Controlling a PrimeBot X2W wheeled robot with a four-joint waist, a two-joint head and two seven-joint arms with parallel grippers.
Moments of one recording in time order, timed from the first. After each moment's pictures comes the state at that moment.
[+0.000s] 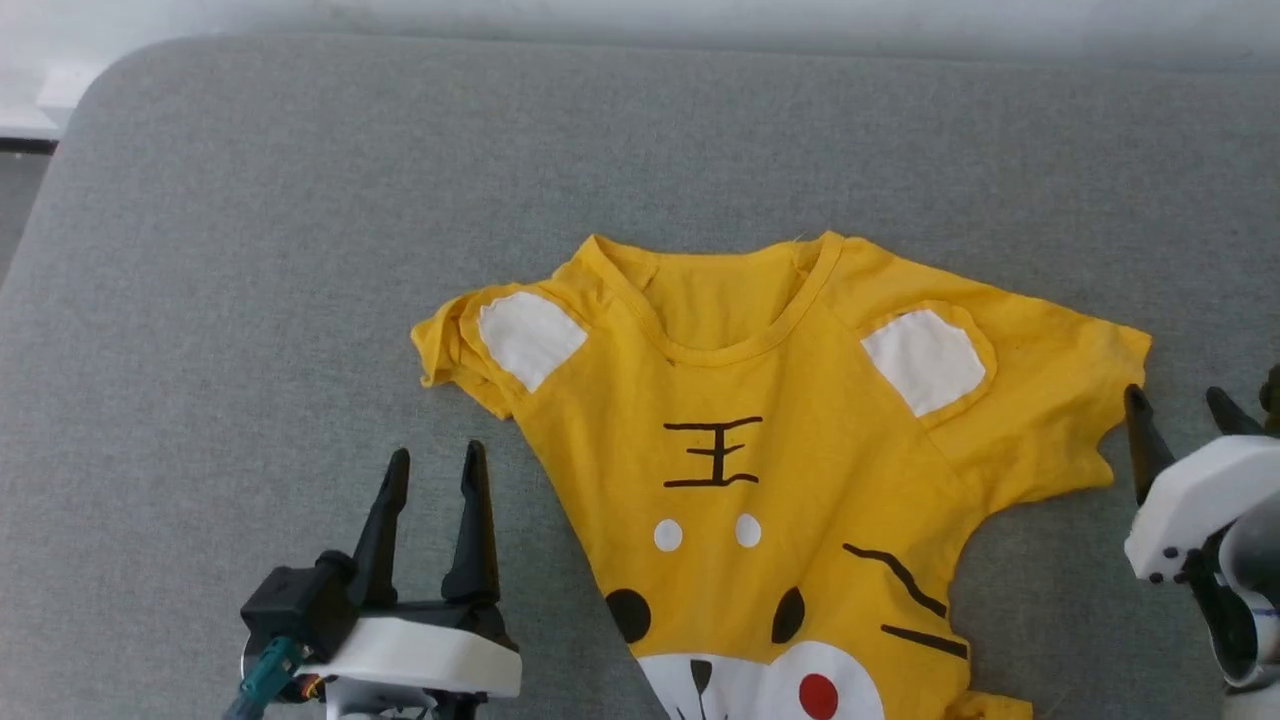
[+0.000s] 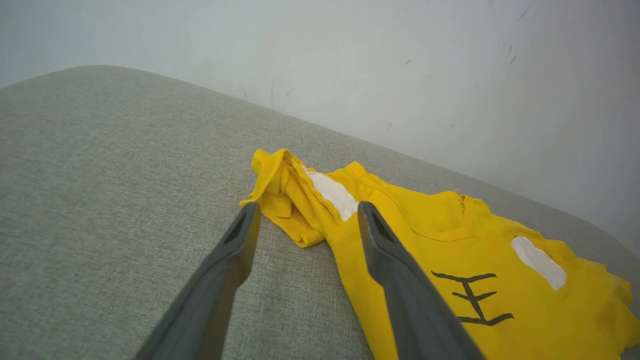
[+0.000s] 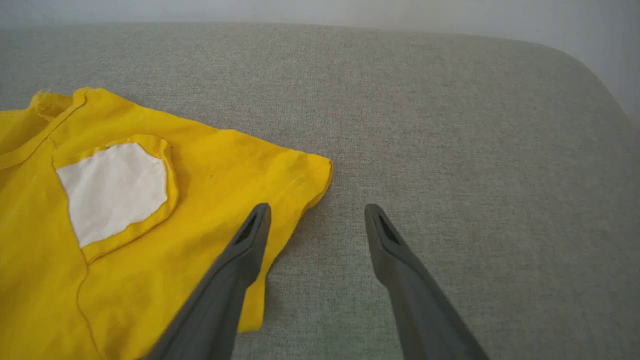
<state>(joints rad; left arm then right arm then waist) 0.03 0.05 -0.15 0.00 -0.37 0.04 -0.26 -0.15 -0.09 -0.26 -0.03 0.06 0.13 0.43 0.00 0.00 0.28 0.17</state>
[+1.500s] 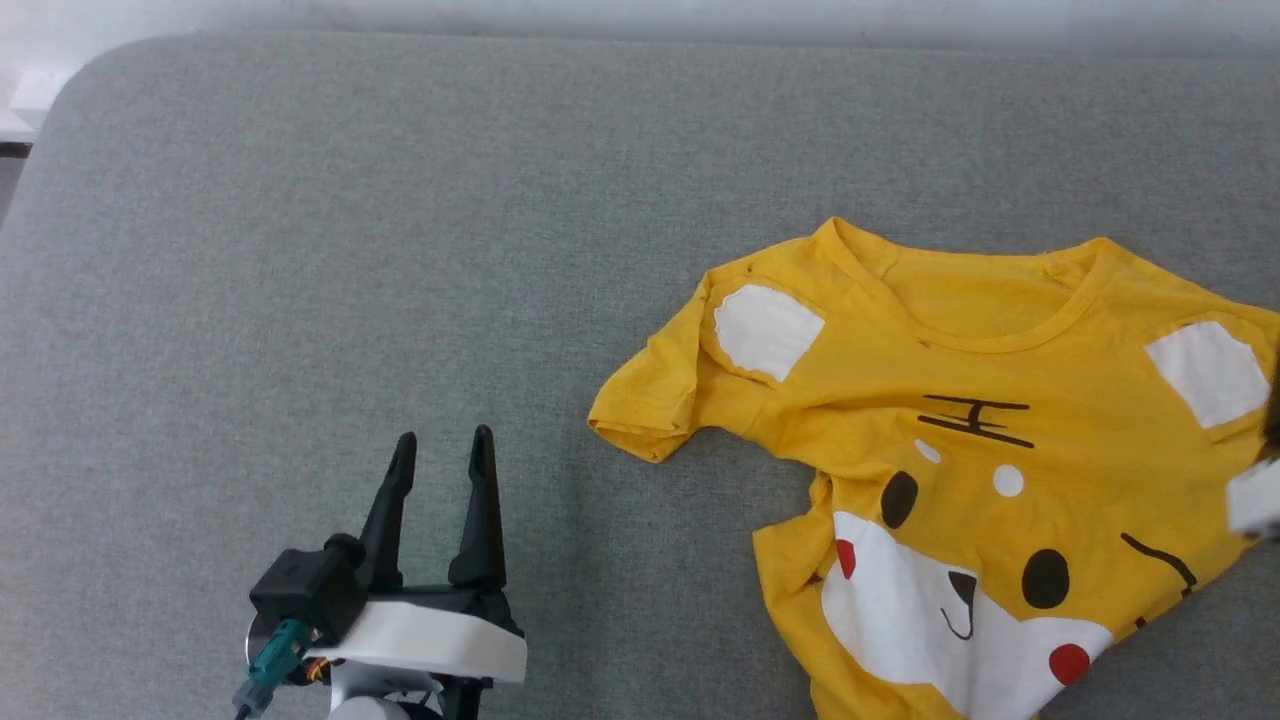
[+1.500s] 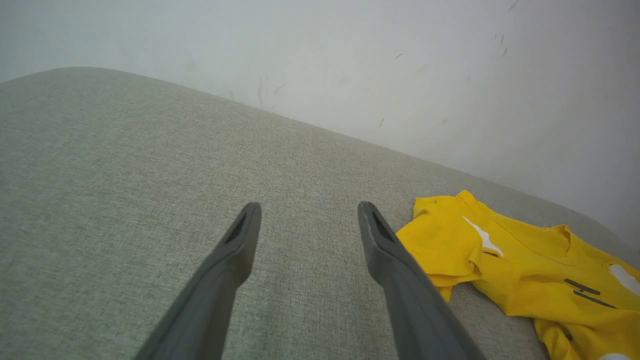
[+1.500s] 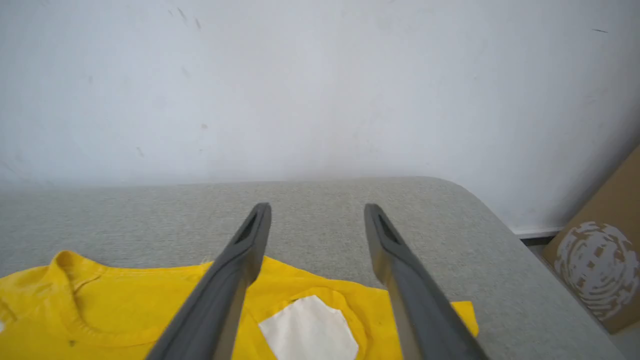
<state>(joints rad) -0.01 0.05 -0.16 0.02 -0.36 0.04 -0.26 -0.19 -0.08 -0.40 -0.08 0.05 0.13 0.06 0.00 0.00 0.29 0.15</state>
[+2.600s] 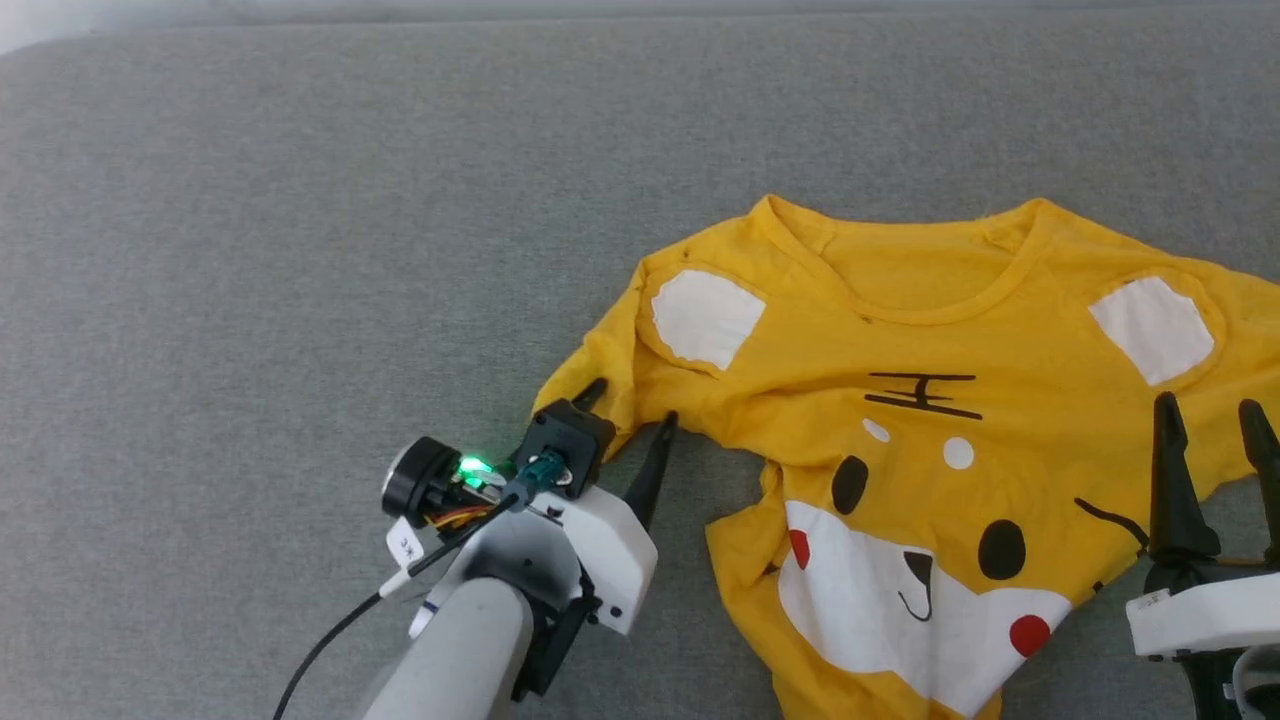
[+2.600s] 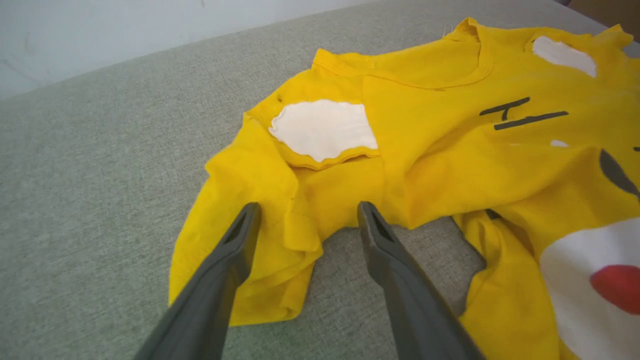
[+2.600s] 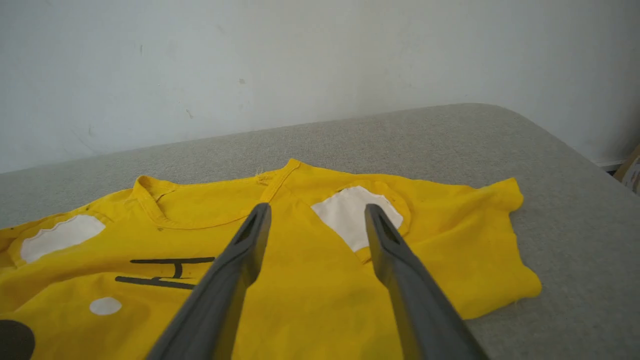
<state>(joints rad) -0.29 0.10 -0.44 0.13 -0.10 -0.03 0.17 0.06 -0.05 -0.23 -0.15 0.23 0.13 -0.06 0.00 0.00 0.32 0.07</state>
